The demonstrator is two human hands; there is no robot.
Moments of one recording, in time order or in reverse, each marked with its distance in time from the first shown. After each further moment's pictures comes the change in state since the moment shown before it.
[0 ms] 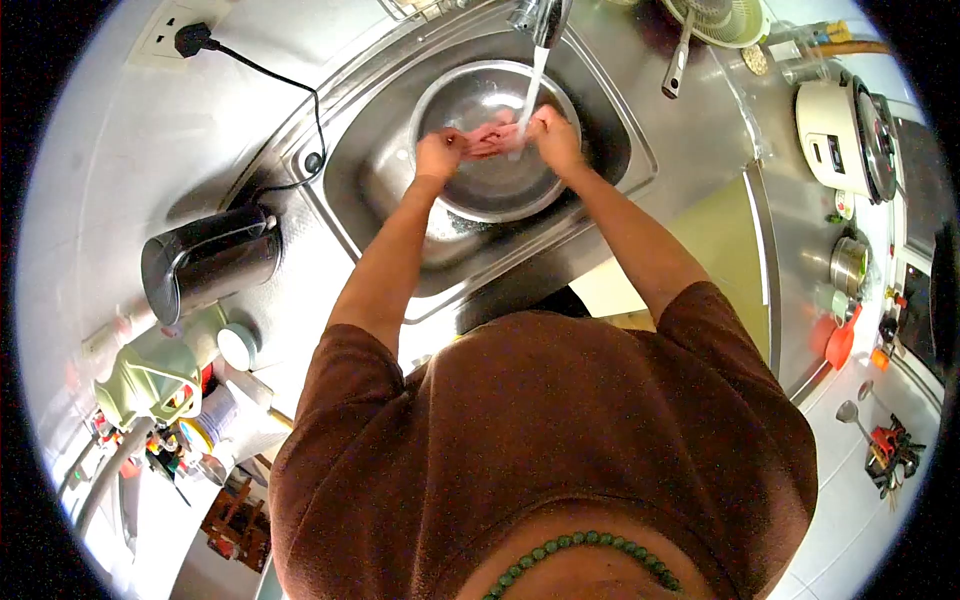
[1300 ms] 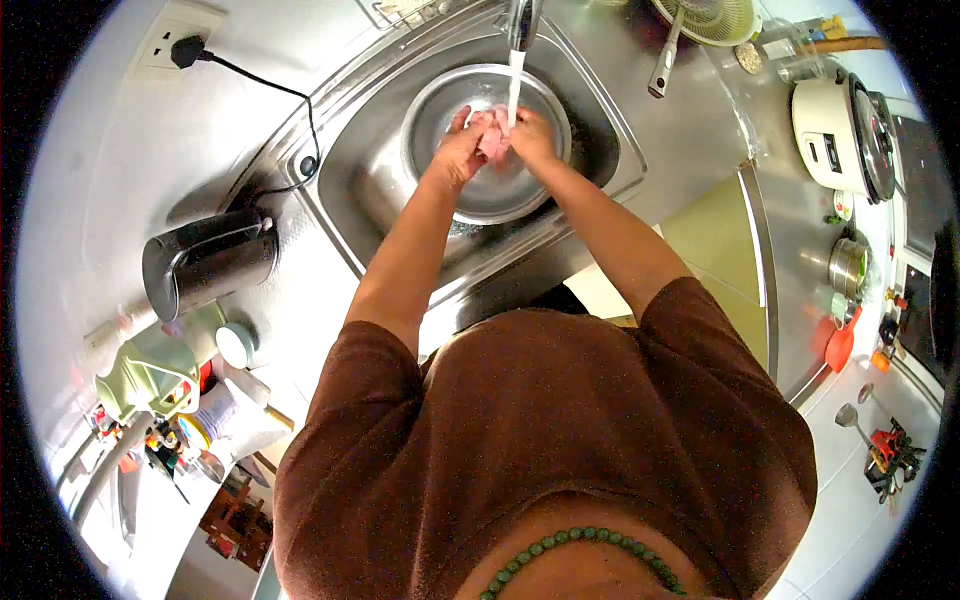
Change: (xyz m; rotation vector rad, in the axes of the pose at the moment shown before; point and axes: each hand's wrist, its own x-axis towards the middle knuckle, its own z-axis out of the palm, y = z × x) left_hand 0.004 0.076 0.027 -1.246 -0.138 -0.597; right_hand 0.015 -0.011 0.036 0.563 0.023 0.198
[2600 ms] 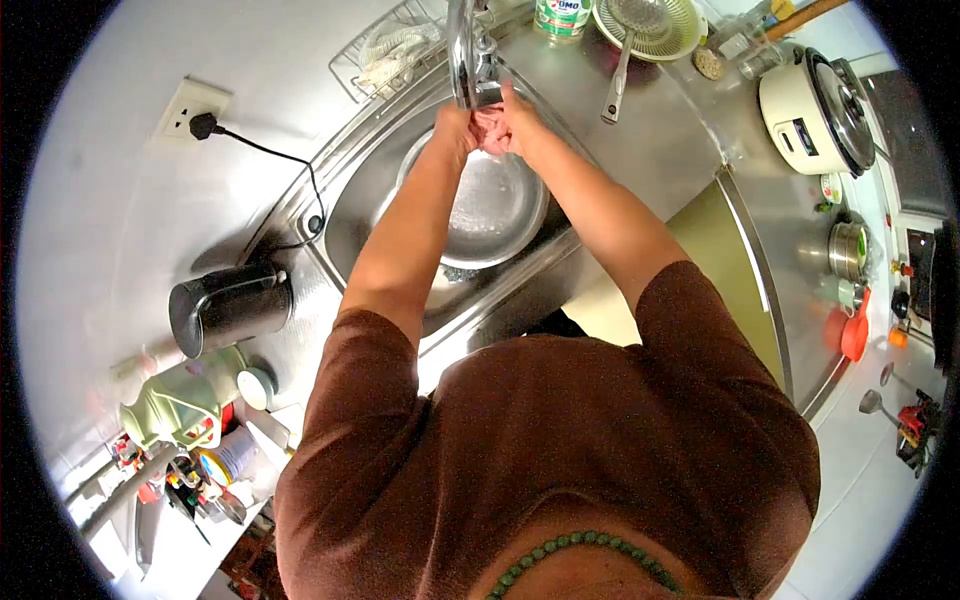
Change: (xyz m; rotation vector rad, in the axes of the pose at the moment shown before) left_hand 0.041 0.083 0.102 0.061 -0.075 0.071; right_hand 0.047 -0.131 -0.041 0.691 -0.070 0.476
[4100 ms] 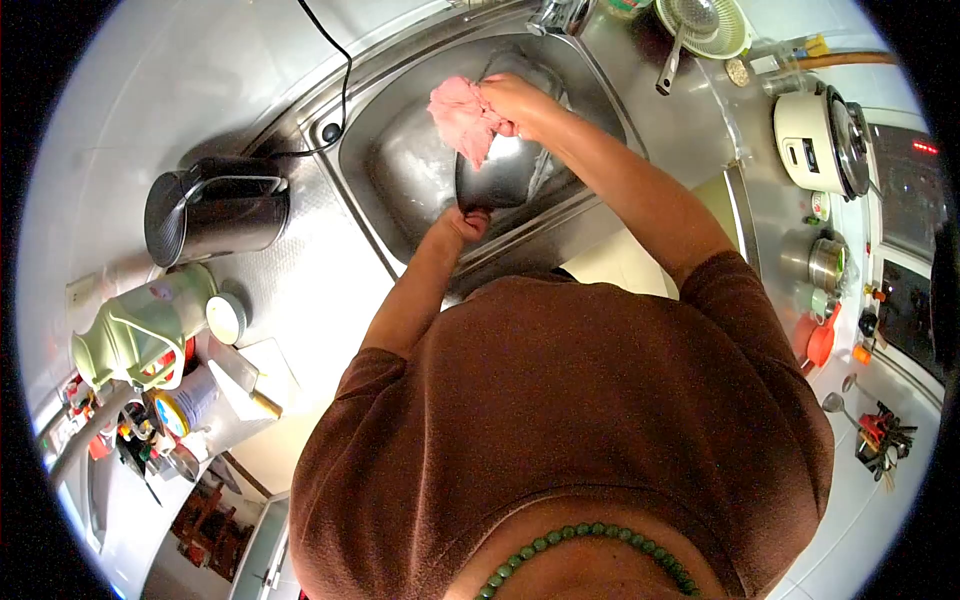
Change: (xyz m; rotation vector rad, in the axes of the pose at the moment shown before) left_hand -0.060 -0.257 -0.261 -0.934 -0.230 -0.992; right_hand -0.115 0.062 0.086 -0.870 -0.280 0.056
